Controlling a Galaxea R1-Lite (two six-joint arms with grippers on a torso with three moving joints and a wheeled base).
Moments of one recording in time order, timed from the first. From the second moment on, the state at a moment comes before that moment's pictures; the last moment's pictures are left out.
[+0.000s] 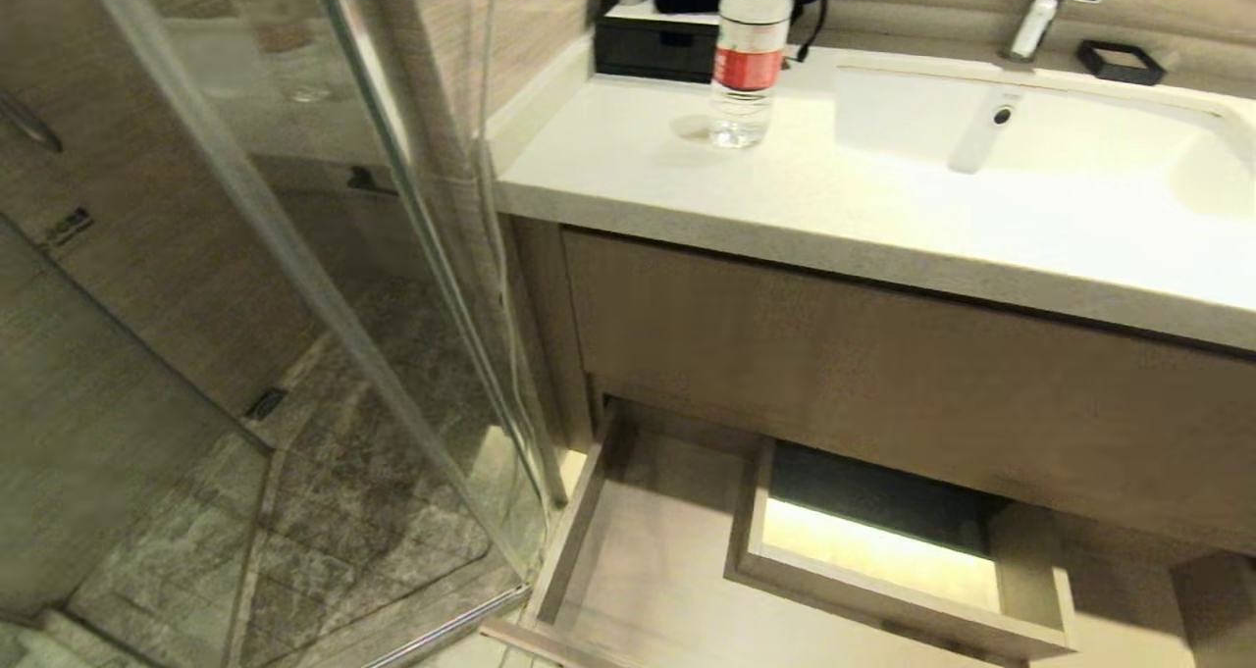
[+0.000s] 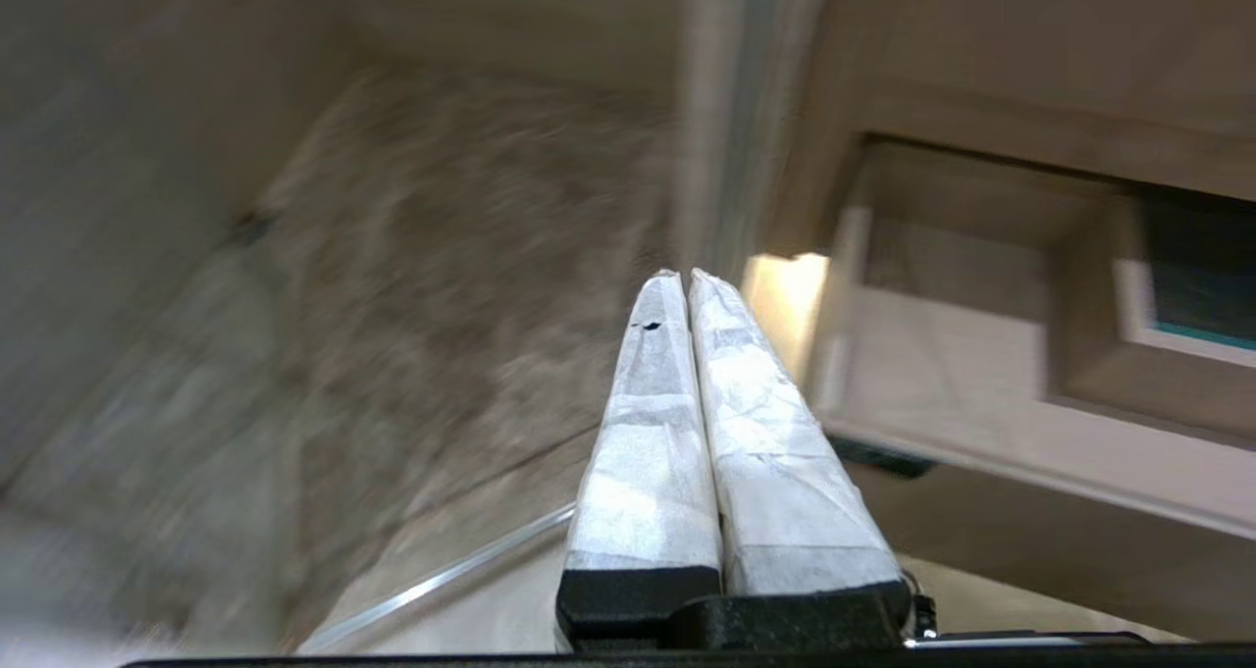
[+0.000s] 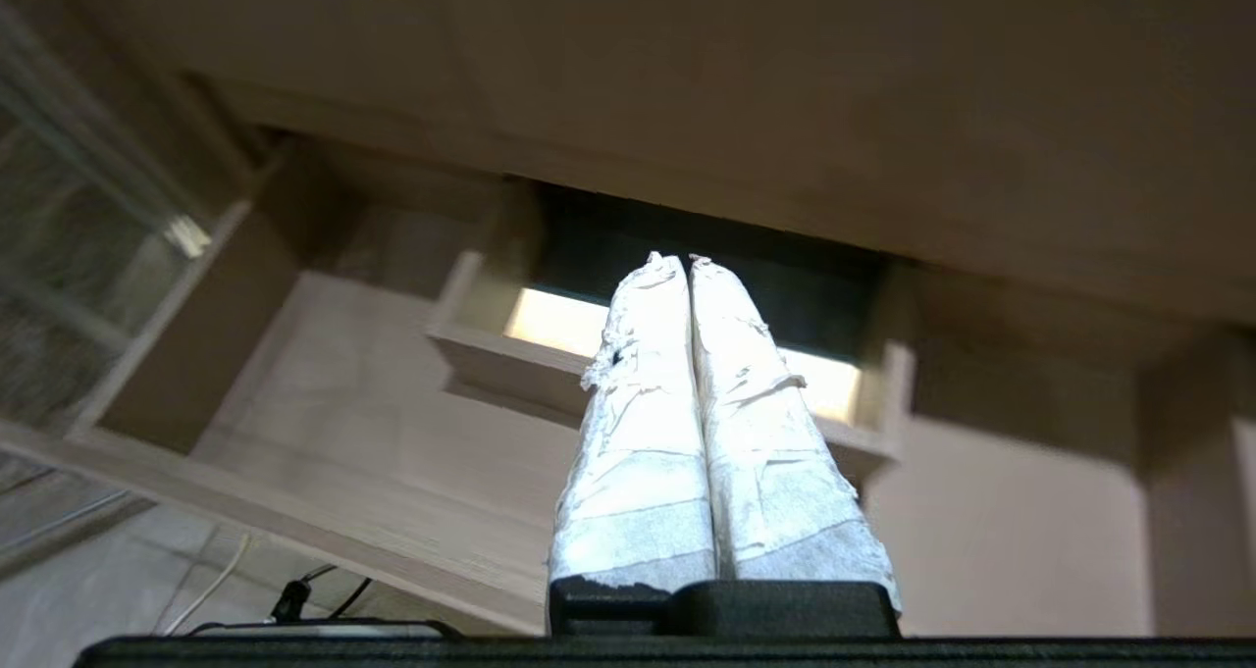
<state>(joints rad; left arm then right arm) 0.00 0.00 0.00 0.00 0.00 0.00 0.00 0.00 0.00 0.00 0.00 0.01</state>
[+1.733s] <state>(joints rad) 0.00 0.00 0.00 0.00 0.00 0.00 0.00 0.00 0.00 0.00 0.00 0.01</state>
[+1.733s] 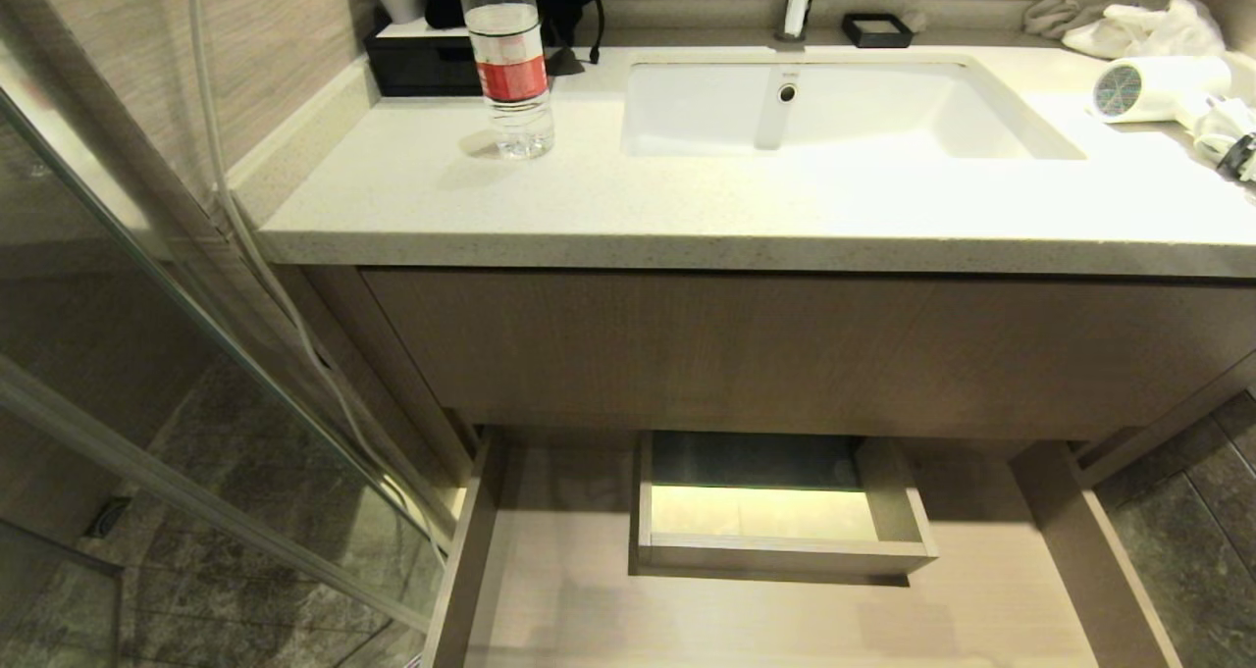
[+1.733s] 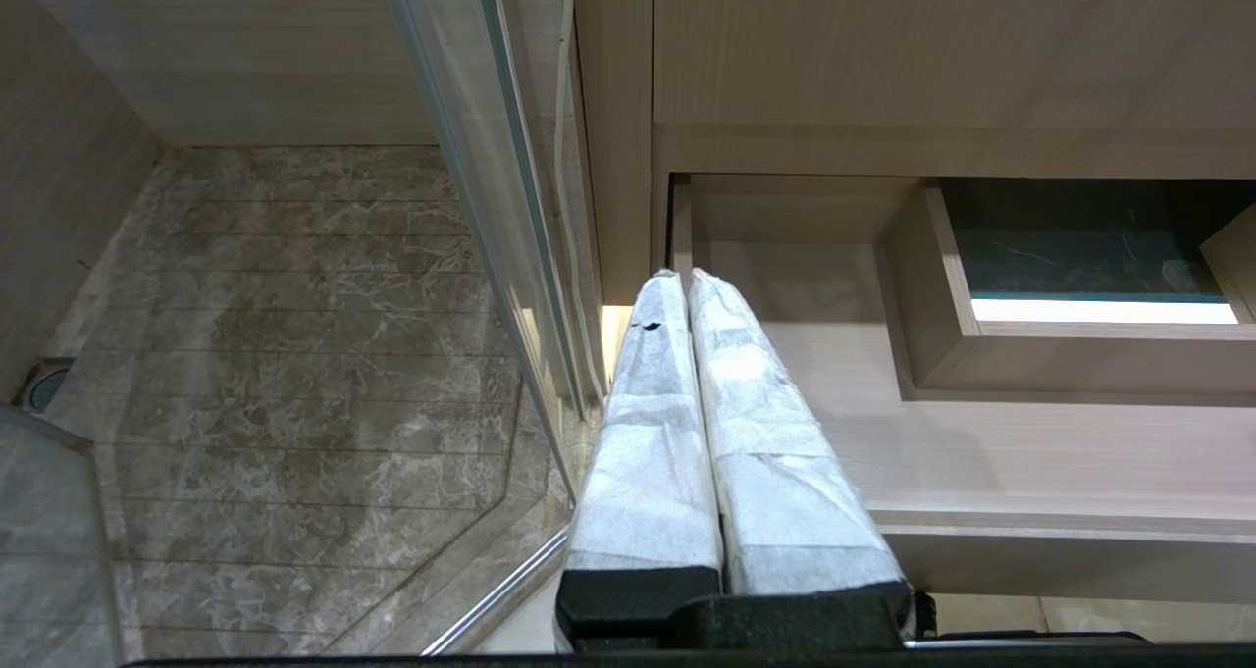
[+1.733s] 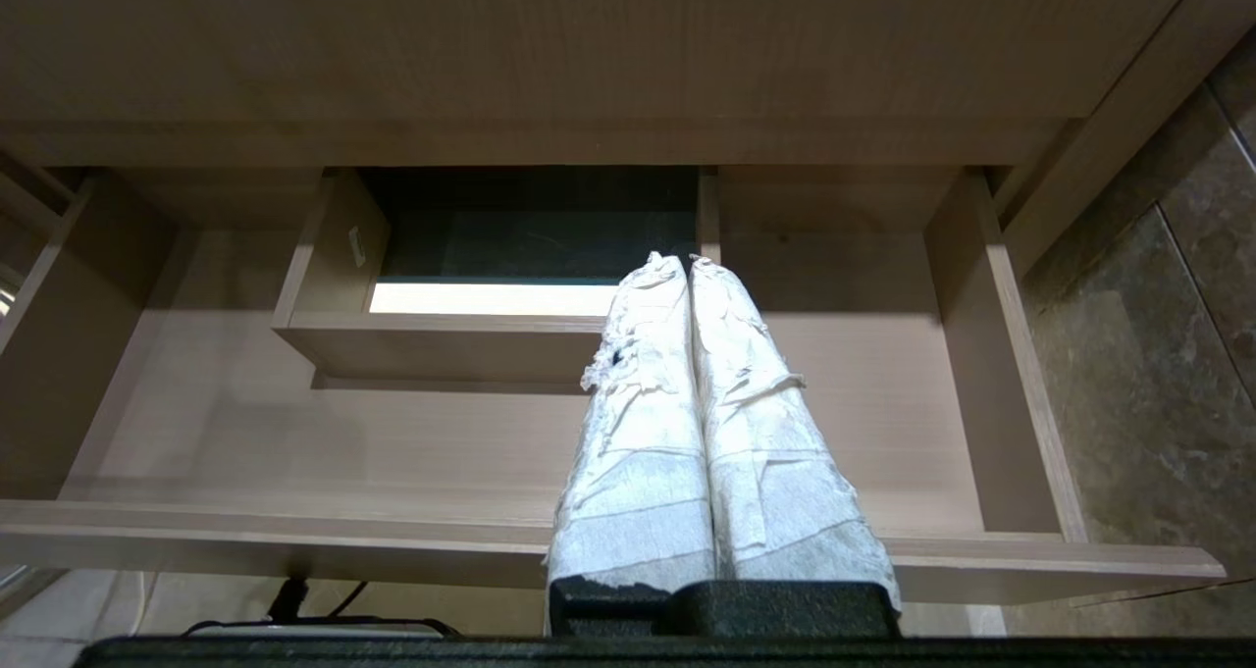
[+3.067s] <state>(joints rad) 0.00 0.00 0.00 0.00 0.00 0.00 0.00 0.00 0.00 0.00 0.00 0.01</state>
